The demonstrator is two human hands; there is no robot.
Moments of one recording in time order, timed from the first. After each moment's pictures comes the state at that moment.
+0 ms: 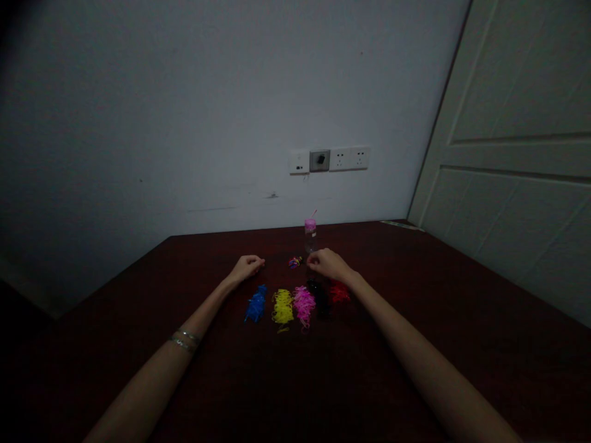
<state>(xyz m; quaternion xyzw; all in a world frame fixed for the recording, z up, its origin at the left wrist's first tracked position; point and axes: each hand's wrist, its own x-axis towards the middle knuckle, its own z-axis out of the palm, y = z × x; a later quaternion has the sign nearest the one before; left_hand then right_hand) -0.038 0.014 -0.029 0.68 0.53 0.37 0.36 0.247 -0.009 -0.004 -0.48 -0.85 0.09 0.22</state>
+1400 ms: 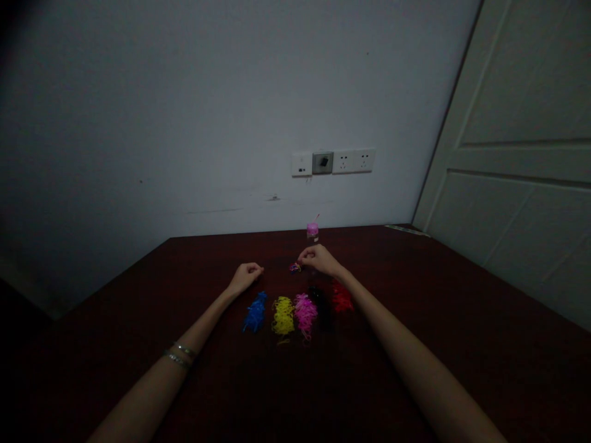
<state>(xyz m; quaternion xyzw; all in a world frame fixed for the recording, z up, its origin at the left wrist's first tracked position) -0.043 0.020 -0.051 0.69 0.54 0.39 0.27 0.225 0.020 0.001 -0.44 -0.79 0.28 0.33</state>
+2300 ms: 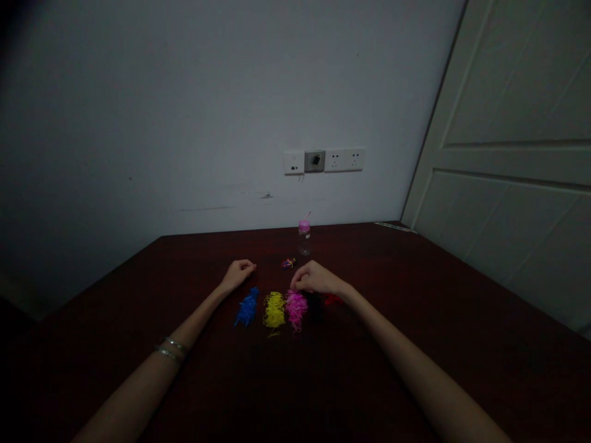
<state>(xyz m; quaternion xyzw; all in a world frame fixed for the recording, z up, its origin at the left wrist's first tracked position) -0.043 0.017 -0.048 0.70 0.55 0.38 0.23 0.227 -0.057 0.014 -0.42 -0.76 0.44 0.23</state>
